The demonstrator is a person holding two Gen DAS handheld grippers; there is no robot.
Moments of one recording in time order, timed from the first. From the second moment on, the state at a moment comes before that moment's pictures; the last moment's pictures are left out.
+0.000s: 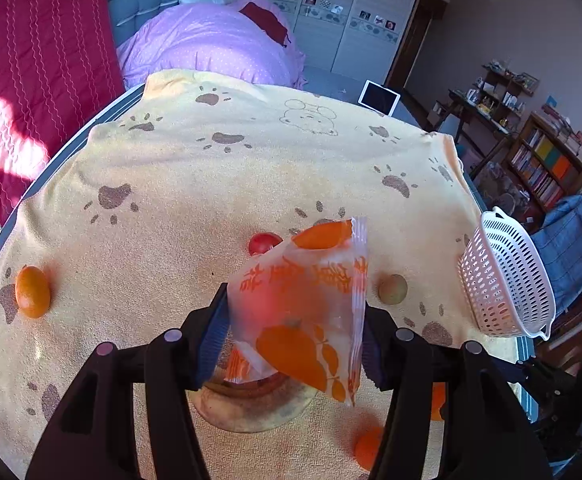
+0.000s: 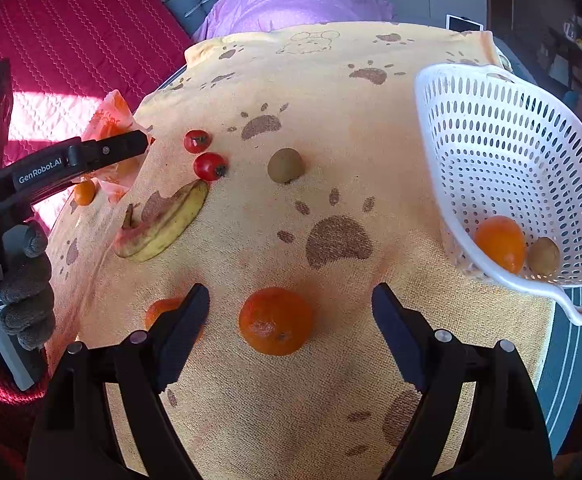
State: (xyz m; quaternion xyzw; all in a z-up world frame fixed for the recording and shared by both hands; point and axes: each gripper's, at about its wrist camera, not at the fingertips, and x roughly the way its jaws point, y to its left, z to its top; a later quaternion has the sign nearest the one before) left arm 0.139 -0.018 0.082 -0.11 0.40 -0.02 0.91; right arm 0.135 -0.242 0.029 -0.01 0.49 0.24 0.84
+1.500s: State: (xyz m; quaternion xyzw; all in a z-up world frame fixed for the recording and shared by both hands) left arm 0.113 -0.037 0.108 -0.09 0.37 -0.04 0.93; right arm 0.127 -0.332 0.097 0.10 0.33 0.05 0.94
